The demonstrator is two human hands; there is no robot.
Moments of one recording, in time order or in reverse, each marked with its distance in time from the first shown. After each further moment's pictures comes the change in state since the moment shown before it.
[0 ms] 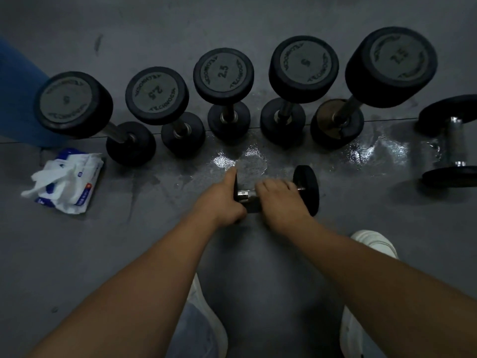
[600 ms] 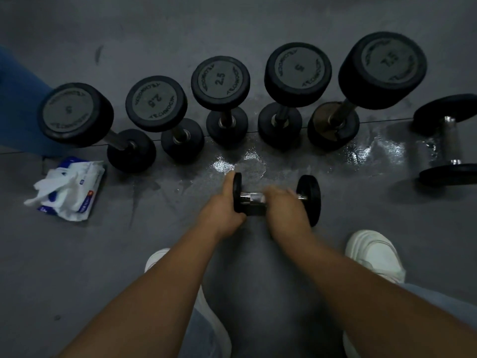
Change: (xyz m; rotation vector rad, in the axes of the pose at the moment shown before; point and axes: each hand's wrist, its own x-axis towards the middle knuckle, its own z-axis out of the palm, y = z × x) left_hand -0.014 -0.003 0.014 -0.096 0.071 0.020; right_hand -0.012 -0.004 0.008 0.263 0.193 0.224
